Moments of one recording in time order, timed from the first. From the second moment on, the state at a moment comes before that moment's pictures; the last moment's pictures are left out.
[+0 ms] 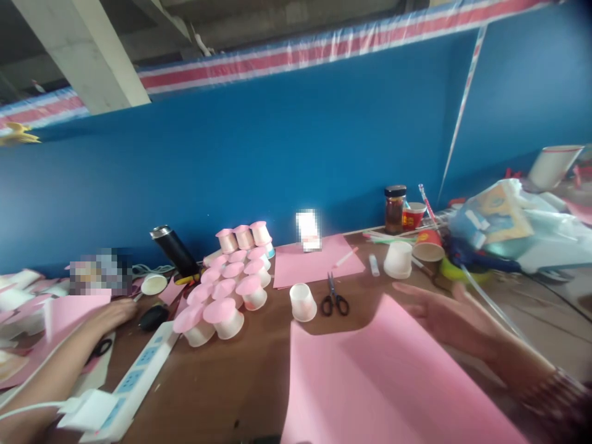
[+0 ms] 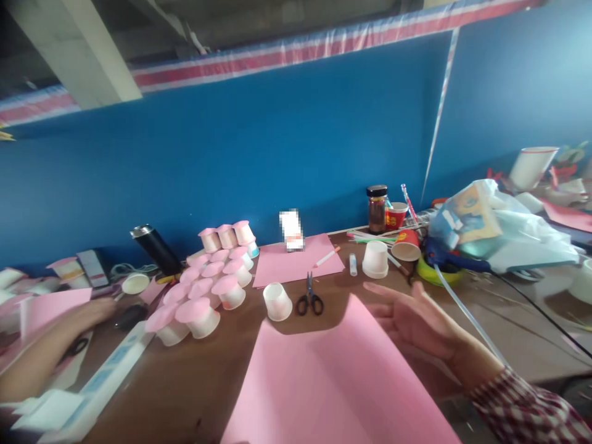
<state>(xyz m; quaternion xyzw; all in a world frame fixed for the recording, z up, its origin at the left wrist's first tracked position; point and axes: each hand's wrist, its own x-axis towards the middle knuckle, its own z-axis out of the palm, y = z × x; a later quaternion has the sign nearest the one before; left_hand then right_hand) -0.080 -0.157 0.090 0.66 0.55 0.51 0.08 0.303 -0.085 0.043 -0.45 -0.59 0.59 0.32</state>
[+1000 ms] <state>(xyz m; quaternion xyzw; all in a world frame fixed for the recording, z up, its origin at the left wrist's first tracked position) -0.114 -0.148 0.008 0.68 0.67 0.27 0.16 0.188 -0.013 0.051 -0.38 -0.82 0.38 0.20</state>
